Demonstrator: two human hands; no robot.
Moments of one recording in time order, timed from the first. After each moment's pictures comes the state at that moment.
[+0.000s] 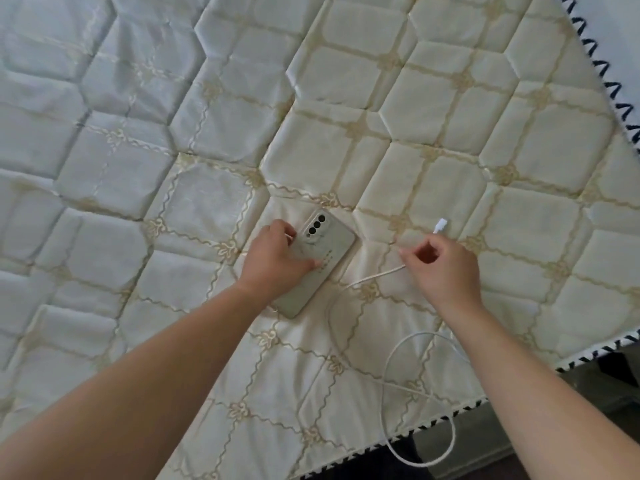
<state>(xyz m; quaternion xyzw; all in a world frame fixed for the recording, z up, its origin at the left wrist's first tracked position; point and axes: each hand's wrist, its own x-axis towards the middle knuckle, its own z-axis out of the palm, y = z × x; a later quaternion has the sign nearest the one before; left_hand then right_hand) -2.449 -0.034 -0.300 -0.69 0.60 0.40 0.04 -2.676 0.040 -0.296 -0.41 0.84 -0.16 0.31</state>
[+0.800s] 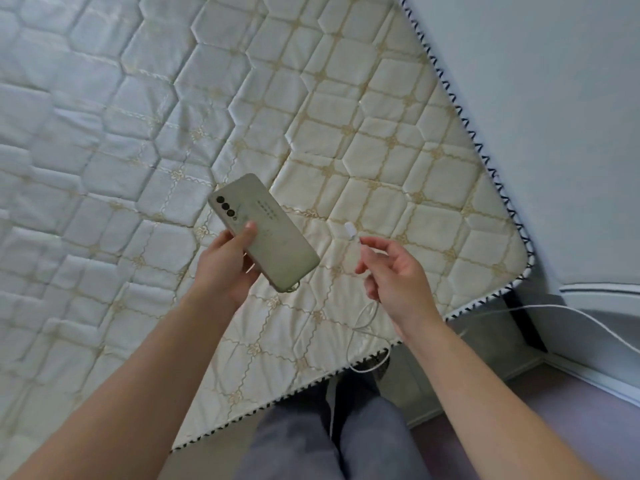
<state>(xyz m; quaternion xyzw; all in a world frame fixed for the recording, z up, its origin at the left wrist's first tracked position) -2.436 -0.006 -0.049 -0.67 0.09 0.65 -0.34 -2.640 0.075 -0.025 -0.18 0.67 -0.40 0.59</state>
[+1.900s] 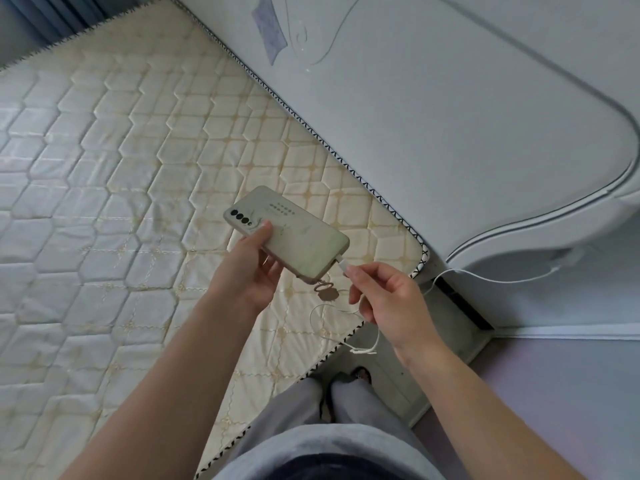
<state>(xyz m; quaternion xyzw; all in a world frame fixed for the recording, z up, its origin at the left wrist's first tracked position) -2.565 0.102 0.171 -0.56 0.12 0.75 -0.33 -2.691 0.229 0.165 -0.17 0.65 -0.53 0.52</state>
